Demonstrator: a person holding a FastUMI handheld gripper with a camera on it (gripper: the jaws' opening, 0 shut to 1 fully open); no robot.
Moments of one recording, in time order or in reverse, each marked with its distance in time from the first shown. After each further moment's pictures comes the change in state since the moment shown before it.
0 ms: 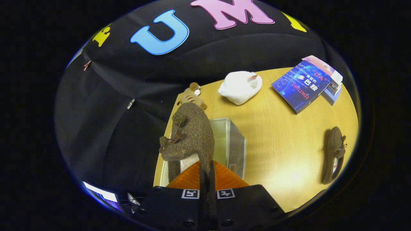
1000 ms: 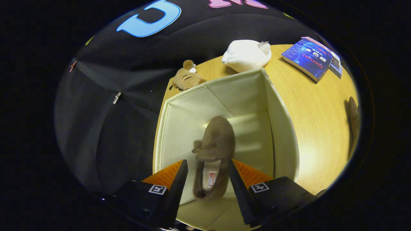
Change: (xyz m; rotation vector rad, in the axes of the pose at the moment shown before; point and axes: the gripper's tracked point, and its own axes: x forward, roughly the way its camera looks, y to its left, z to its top) arm 0.094 0.036 -0.055 0.091 0.068 -0.047
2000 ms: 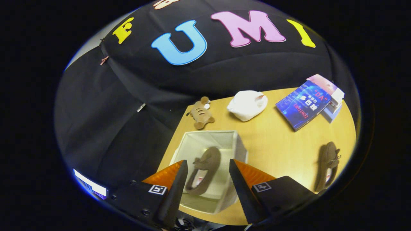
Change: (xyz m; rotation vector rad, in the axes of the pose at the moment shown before) arm -0.167 -0.057 0.082 -0.228 -0.266 0.071
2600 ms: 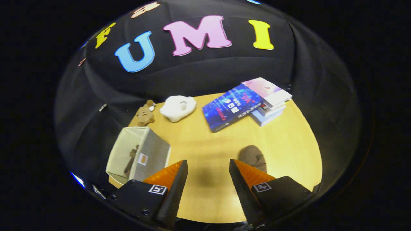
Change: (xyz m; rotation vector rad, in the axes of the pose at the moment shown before) arm -0.102 -0.241 -0.016 -0.013 0.028 -0.341
